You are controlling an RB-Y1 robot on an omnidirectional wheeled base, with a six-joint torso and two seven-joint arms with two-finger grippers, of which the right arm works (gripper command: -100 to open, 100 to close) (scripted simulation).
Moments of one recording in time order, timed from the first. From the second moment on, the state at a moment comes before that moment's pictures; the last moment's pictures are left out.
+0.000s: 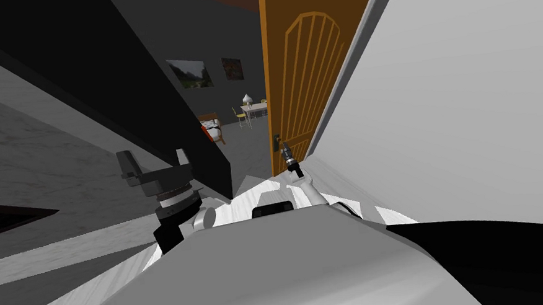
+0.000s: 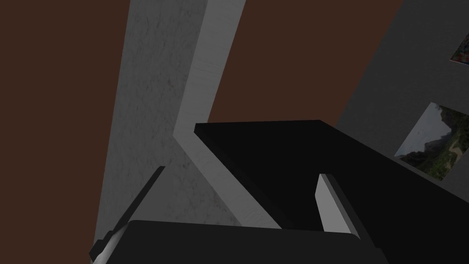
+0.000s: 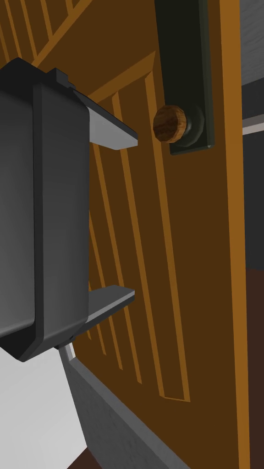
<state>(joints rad) -0.20 -0.10 0.11 -1.15 -0.02 -0.52 -0.13</state>
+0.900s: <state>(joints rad) -0.35 -0.12 0.12 -0.89 0.00 -0.50 -0.19</state>
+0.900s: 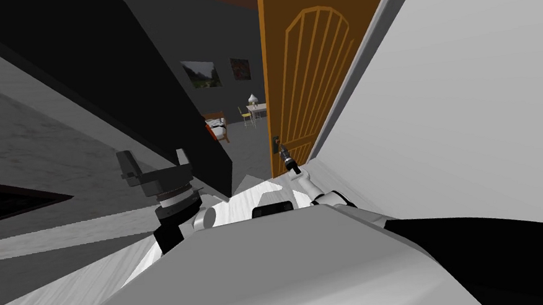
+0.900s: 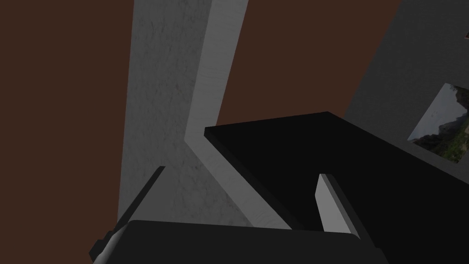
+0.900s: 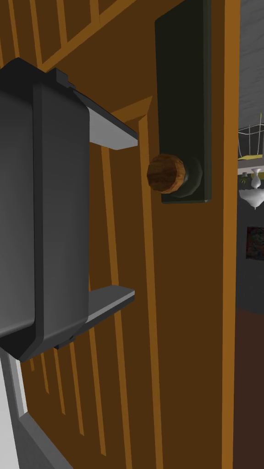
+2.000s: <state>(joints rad) -0.46 -0.13 0.13 -0.67 0.01 -0.49 -0.22</state>
